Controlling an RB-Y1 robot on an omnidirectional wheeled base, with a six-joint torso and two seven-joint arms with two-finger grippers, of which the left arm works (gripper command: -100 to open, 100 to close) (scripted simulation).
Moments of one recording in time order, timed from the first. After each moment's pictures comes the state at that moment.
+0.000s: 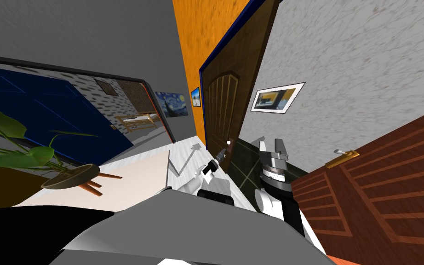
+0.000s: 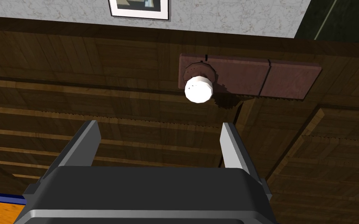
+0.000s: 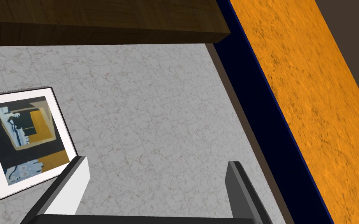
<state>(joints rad) -0.23 0.07 -0.62 -1.14 0.14 -0.39 0.07</state>
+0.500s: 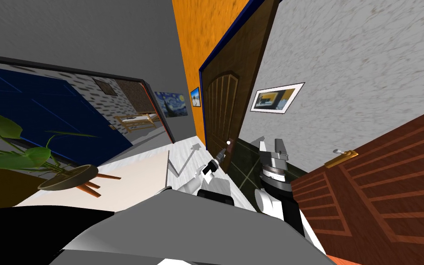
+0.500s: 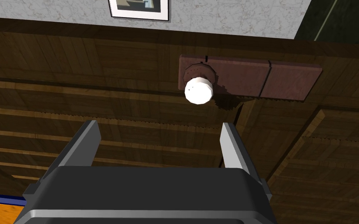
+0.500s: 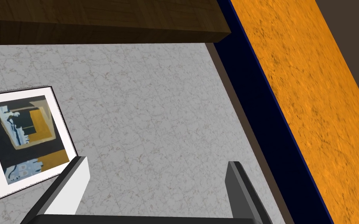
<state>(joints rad) -0.23 0.07 -0.62 -1.14 0.14 -0.39 0.07</state>
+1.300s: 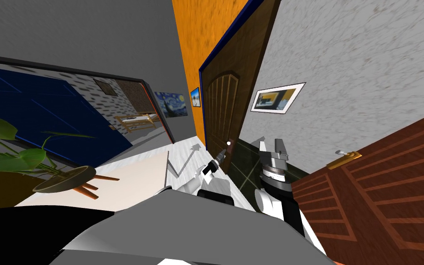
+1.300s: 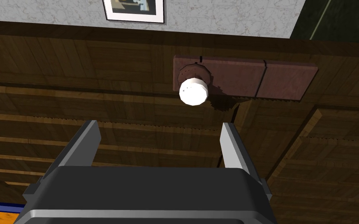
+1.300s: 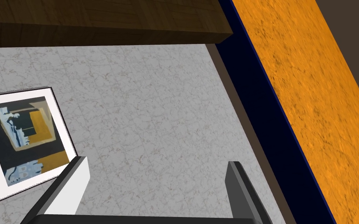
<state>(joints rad) -0.23 0.08 -0.64 -1.14 0.14 -0.38 0.08</state>
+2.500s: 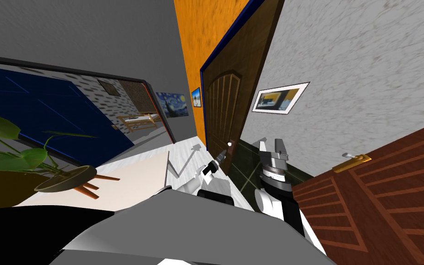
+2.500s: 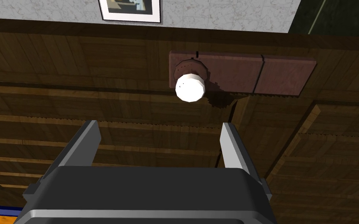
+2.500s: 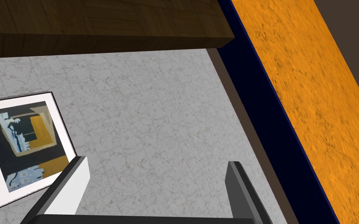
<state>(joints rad) -0.24 0.09 -0.65 -1.14 0.14 -0.37 0.09</state>
